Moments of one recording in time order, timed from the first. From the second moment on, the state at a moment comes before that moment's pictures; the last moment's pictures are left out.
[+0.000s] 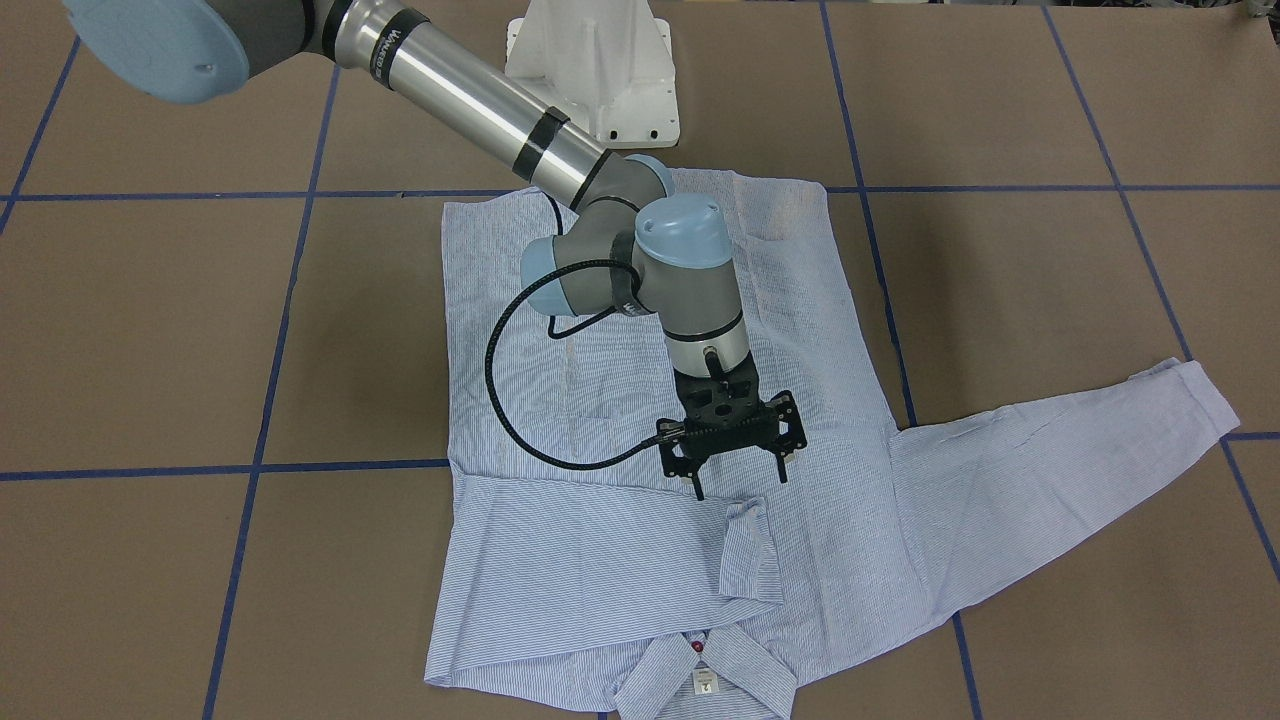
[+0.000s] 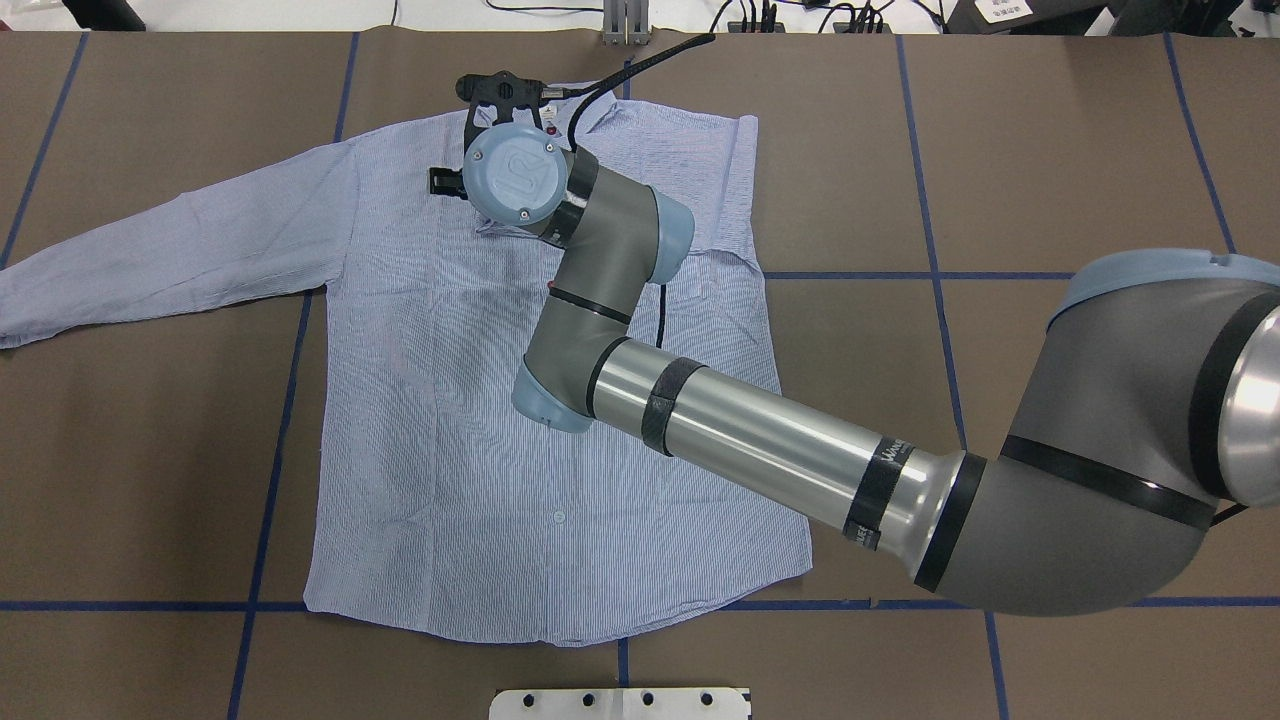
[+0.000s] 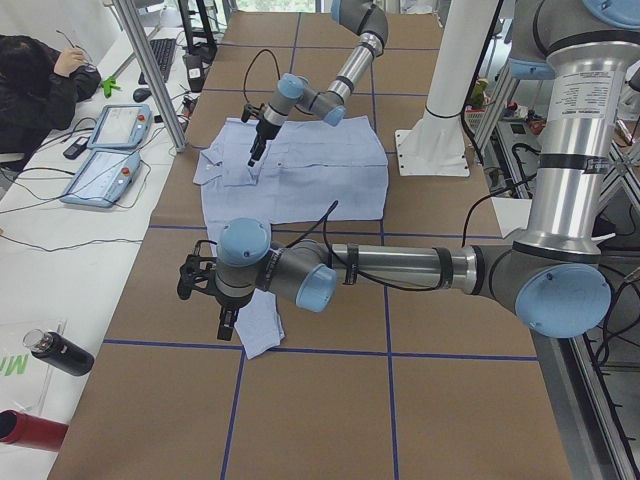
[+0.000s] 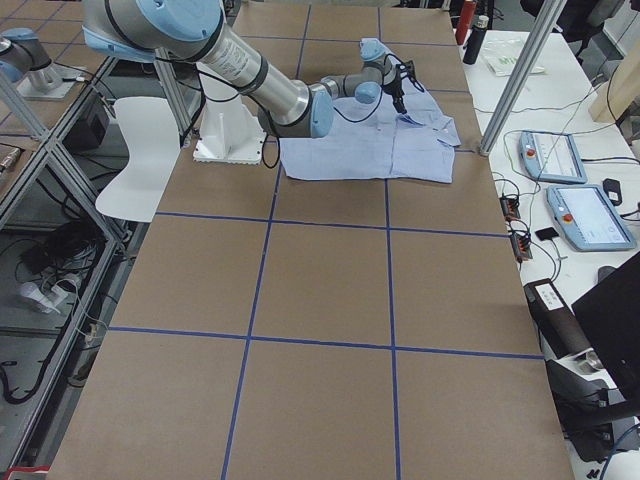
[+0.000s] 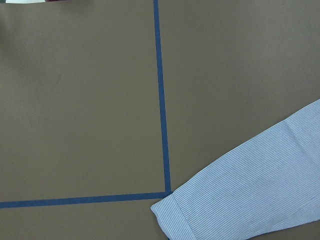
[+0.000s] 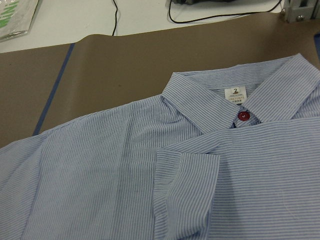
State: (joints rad) left arm -1.58 -1.65 -1.49 -2.01 -2.35 -0.30; right arm 0.56 -0.30 0.73 -0.89 1.53 1.21
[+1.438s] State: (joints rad) left arm -1.17 -1.55 -1.24 -2.65 -1.98 -0.95; right arm 0.86 -0.74 1.63 -1.83 1.98 0.87
